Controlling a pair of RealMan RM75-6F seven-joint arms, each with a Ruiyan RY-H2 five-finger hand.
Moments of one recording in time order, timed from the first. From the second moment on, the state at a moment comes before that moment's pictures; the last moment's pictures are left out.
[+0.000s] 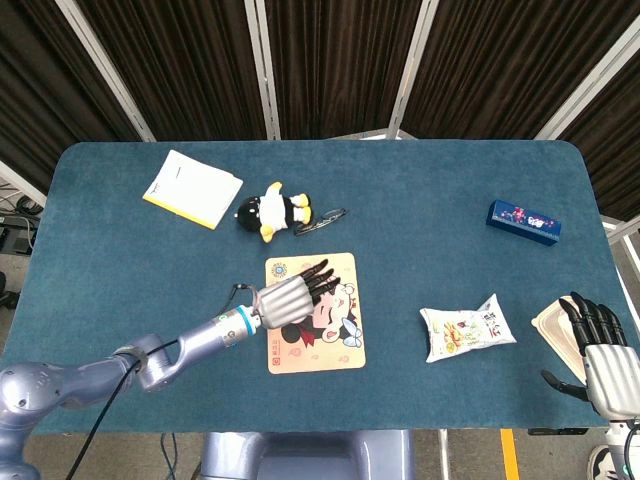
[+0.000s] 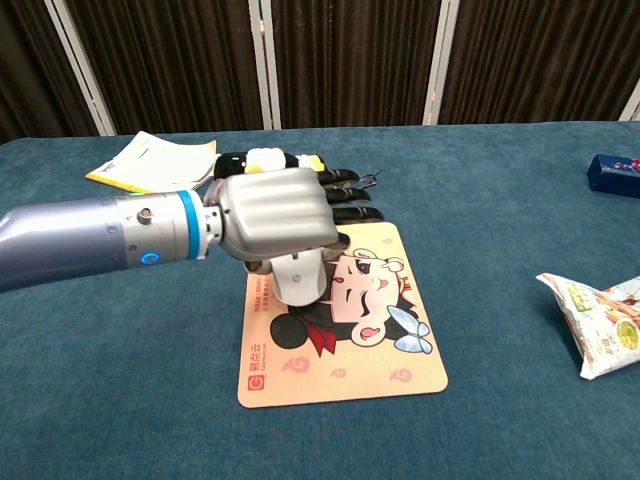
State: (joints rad) left arm -1.04 -1.73 -0.01 -1.09 1.70 0.85 0.56; right arm 0.03 -1.13 0.03 -1.51 -1.56 1.53 0.11
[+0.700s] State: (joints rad) left arm -1.08 -1.85 0.00 -0.98 1.73 0.86 0.52; right arm 0.03 -1.13 0.03 -1.51 -1.56 1.53 0.11
